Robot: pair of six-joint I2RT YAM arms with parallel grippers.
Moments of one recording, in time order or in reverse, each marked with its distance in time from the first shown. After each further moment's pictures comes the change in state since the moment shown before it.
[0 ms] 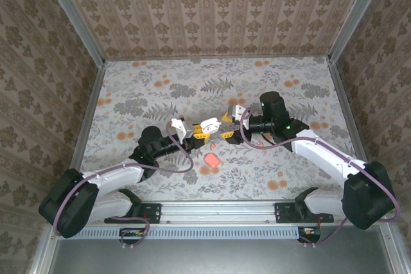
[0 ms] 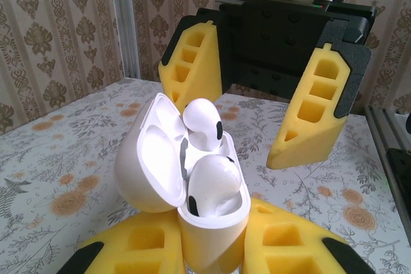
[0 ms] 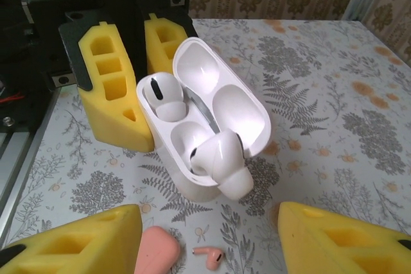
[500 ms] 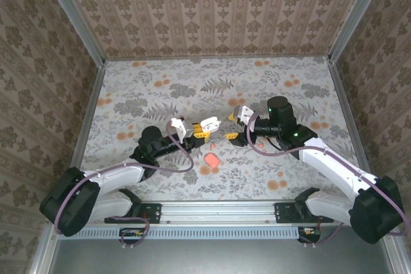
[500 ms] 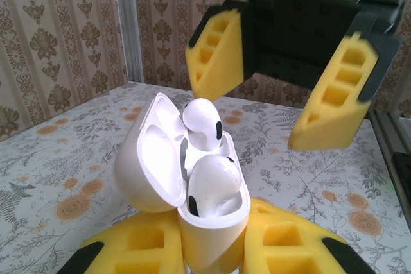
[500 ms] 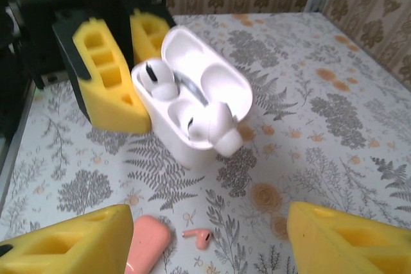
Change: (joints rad) left arm 0.000 0.010 0.000 0.026 -0.007 -0.003; right arm -0.009 -0.117 -0.065 -0.012 0.102 0.043
